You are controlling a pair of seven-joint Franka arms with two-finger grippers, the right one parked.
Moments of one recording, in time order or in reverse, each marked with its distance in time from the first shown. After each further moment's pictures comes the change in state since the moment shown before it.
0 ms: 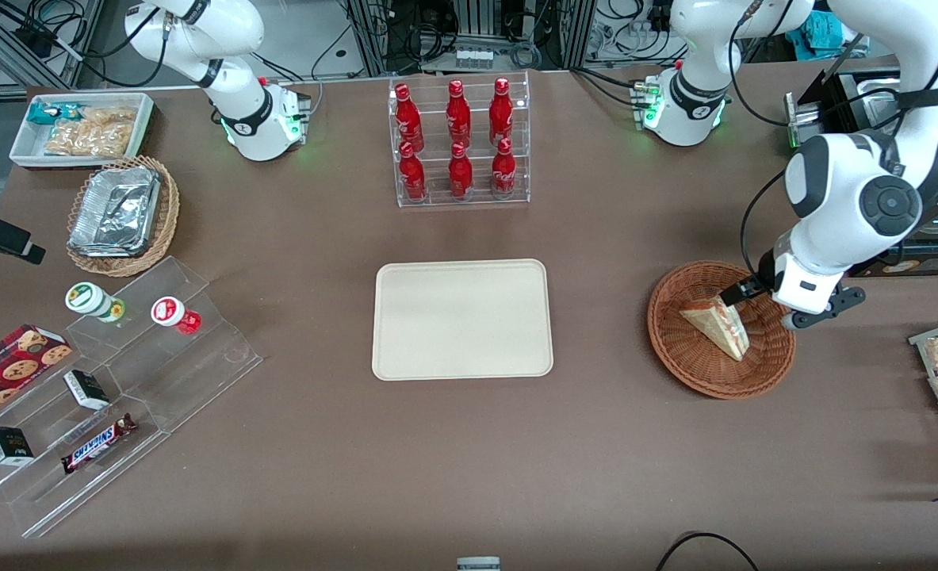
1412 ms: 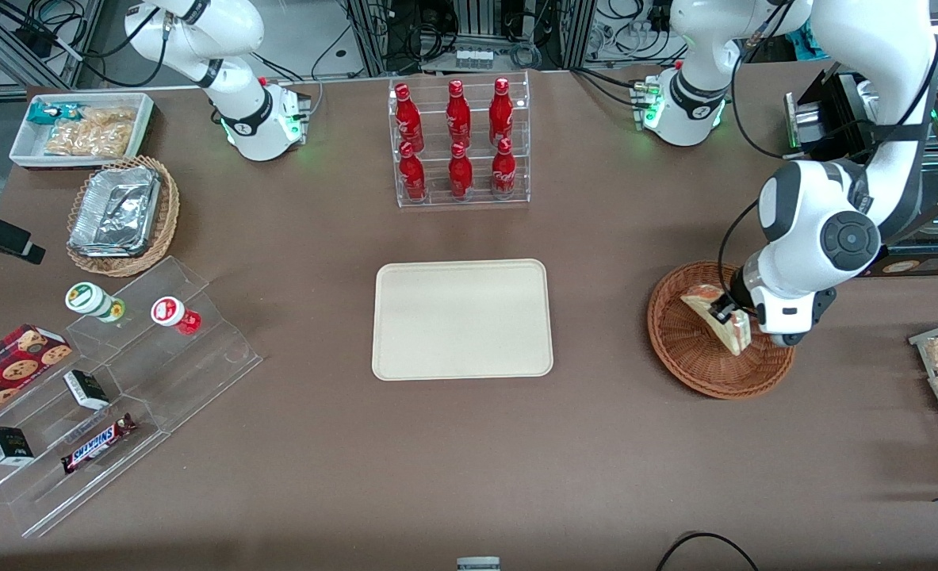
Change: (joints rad) arm -0.063 0.115 -0.045 0.205 0.002 -0.202 -0.205
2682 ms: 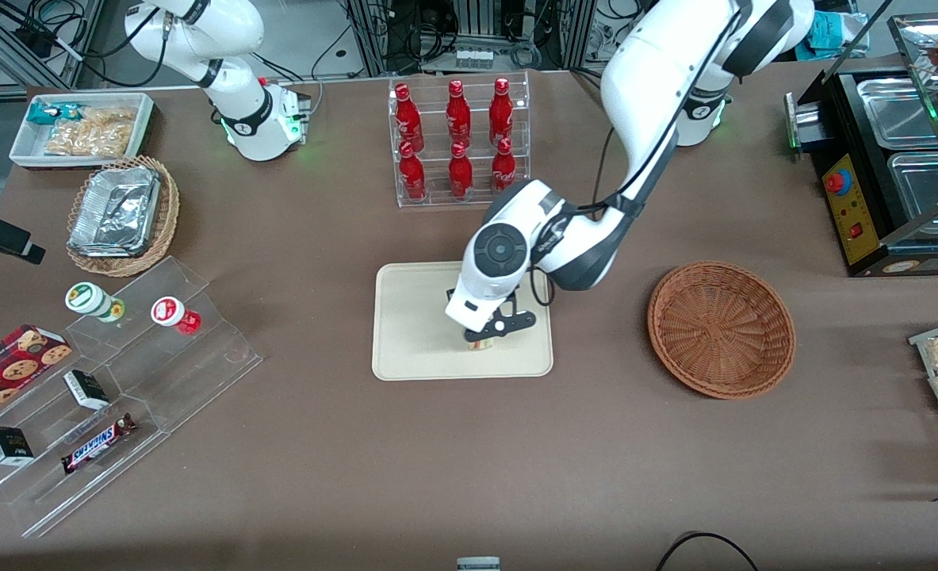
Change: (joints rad) arm -0.584 0.562 -0.062 0.687 -0.077 -0.057 -0.160
